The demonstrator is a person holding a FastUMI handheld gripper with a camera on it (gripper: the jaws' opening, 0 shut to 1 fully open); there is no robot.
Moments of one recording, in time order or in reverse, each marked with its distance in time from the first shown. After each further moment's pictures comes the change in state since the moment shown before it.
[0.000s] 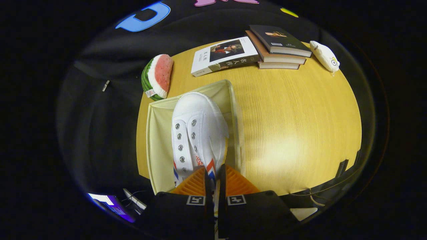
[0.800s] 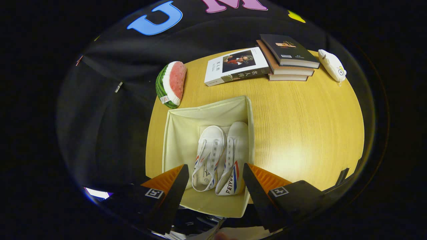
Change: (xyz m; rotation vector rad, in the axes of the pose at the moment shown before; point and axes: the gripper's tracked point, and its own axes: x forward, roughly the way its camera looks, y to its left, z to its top) arm -0.026 0.020 0.015 -0.054 -0.085 0.123
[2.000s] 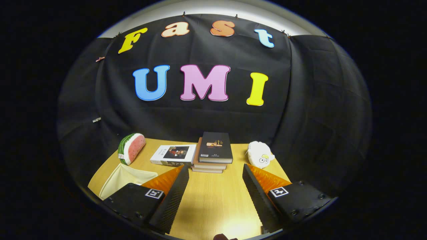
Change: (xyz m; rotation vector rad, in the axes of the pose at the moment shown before) arm -0.222 -0.165 0.115 -0.290 -0.921 -0.371
